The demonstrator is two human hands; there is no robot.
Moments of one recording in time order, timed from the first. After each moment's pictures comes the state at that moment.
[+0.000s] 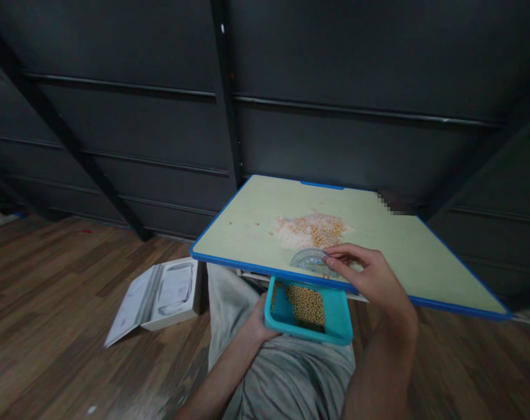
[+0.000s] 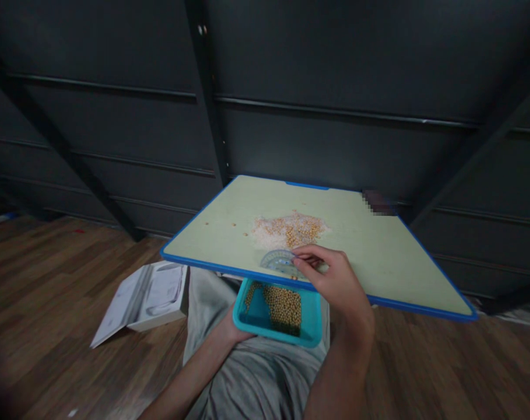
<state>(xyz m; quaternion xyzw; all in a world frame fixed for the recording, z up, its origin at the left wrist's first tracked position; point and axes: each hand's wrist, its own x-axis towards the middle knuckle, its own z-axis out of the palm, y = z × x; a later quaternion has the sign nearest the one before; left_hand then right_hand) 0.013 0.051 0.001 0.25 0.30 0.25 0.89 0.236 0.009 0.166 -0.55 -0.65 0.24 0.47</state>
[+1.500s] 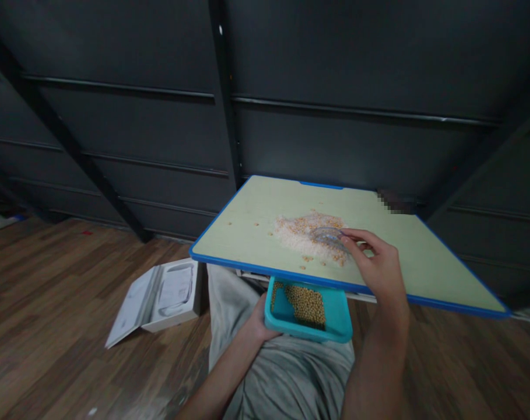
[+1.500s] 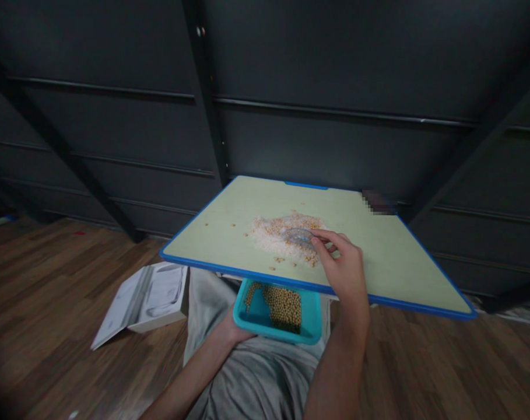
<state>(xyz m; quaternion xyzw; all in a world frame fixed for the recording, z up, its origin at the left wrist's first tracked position) 0.013 0.051 -0.003 0.25 0.29 0.25 0.89 0.255 0.027 0.149 -0.59 -0.58 0.07 0.55</state>
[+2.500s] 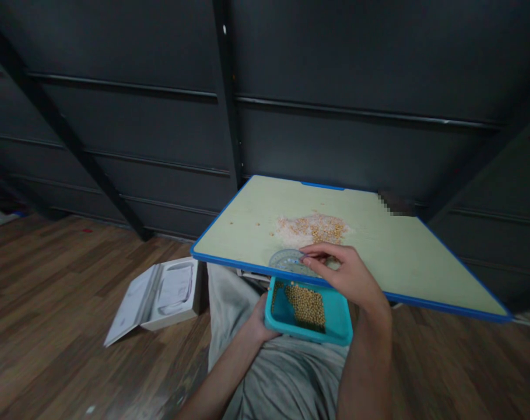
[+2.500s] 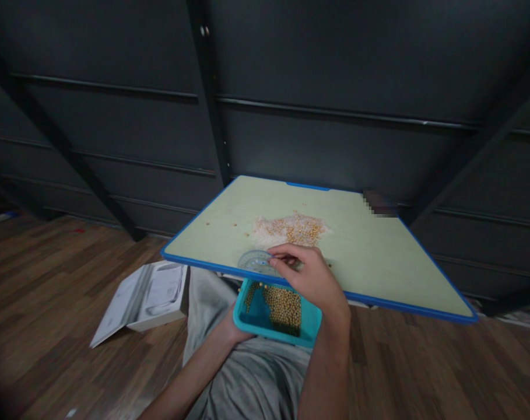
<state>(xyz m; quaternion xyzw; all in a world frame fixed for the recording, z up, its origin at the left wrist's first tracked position) 0.023 0.054 0.006 0.25 0.30 0.25 0.89 0.205 0.026 0.164 -0.49 -0.70 0.26 0.45</state>
